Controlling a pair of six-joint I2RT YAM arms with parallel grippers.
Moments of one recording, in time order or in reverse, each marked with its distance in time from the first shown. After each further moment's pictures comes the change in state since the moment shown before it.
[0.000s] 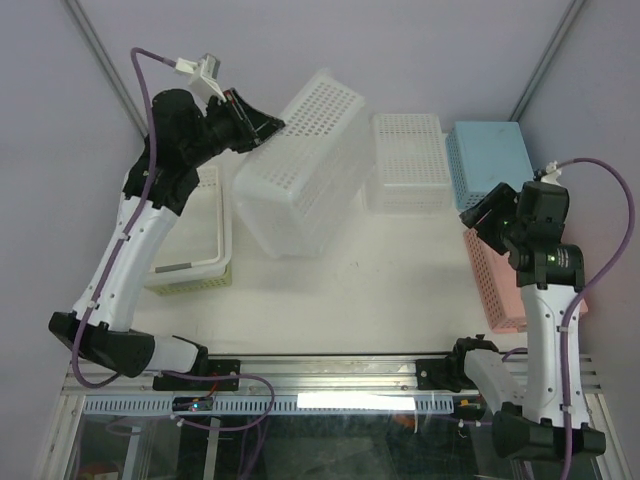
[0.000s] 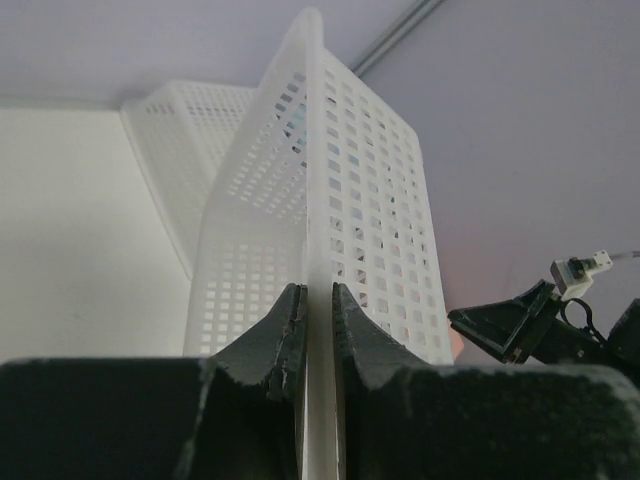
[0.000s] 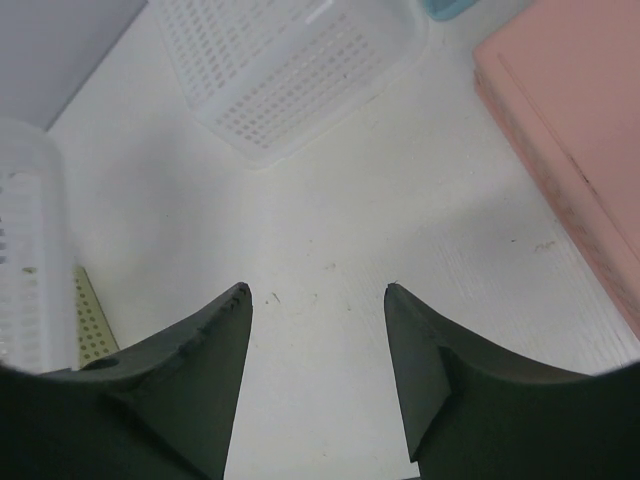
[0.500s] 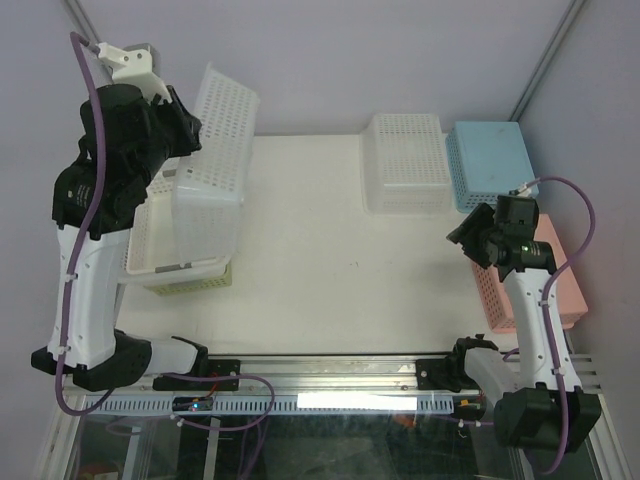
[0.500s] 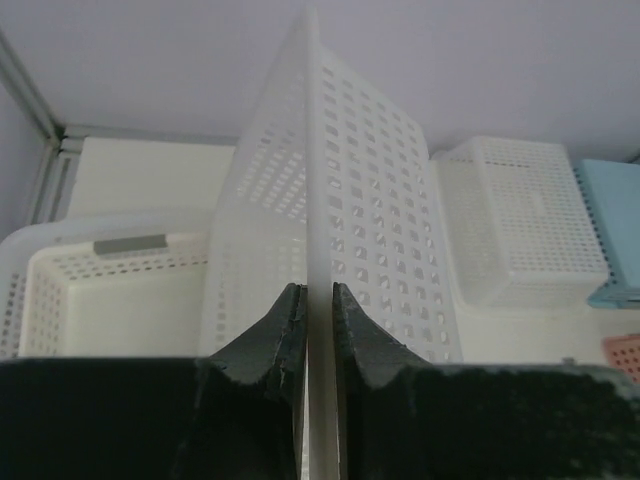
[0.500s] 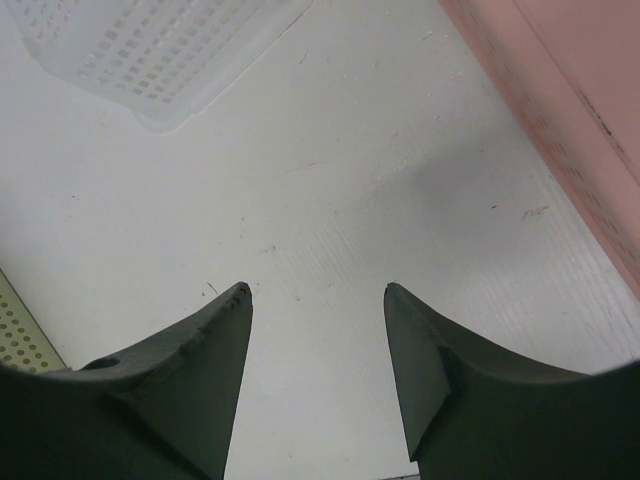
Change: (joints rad) left arm 0.002 -0.035 0.330 -0.548 -0.598 0.365; right arm 0.000 0.056 -0.239 0.133 -0.007 0.014
